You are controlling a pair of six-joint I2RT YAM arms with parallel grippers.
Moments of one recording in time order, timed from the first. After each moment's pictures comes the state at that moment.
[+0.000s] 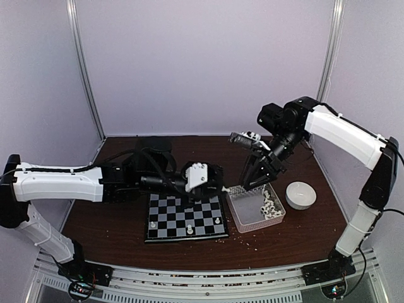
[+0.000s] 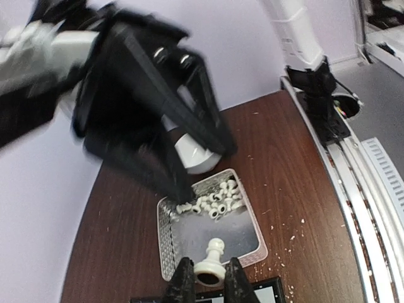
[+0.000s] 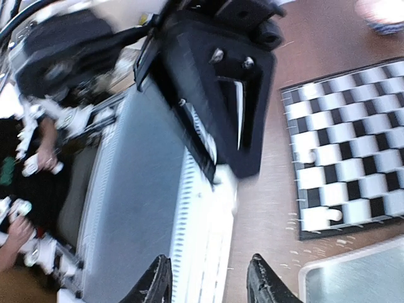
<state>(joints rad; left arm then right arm) -1.12 1.46 1.08 0.04 0.28 0.57 0.64 1.72 1.71 -1.48 -1.02 -0.79</state>
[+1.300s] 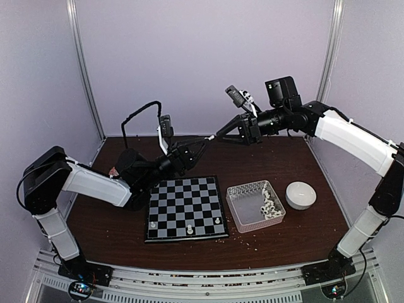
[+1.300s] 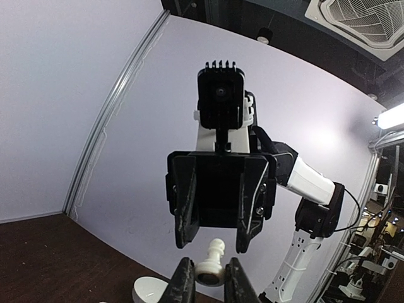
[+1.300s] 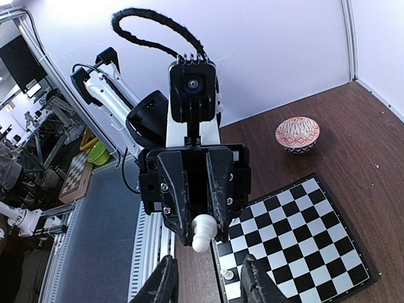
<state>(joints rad) -0.88 1.74 0.84 1.44 0.36 -0.68 0.62 1.60 1.59 -0.48 -0.96 -0.03</state>
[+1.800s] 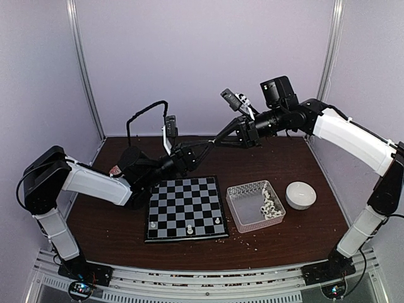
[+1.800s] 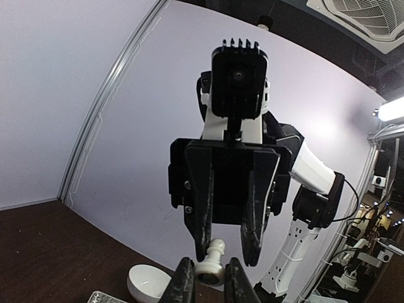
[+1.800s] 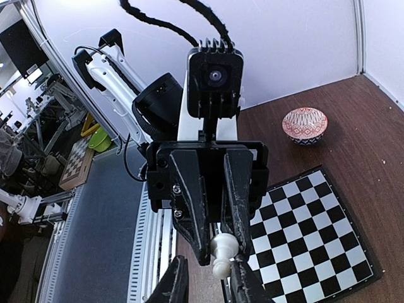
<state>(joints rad) -0.88 1.74 0.86 1.37 0.41 -0.69 0.66 1.62 1.64 -0.58 -0.95 -0.10</state>
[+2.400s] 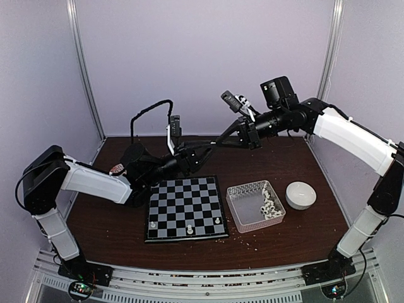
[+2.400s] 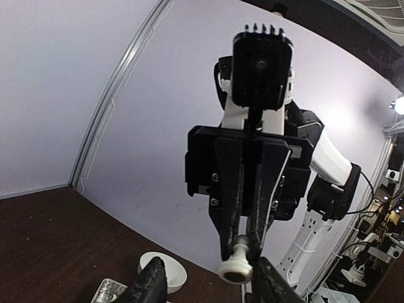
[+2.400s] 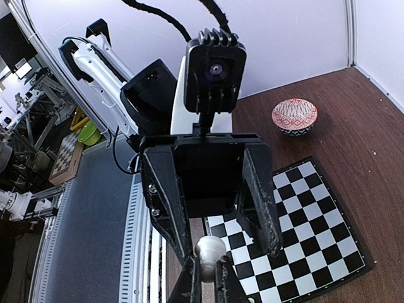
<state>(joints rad) -0.88 1.74 0.89 1.27 0.42 -0.66 0.65 1.62 1.65 -0.63 -0.91 -0.14</state>
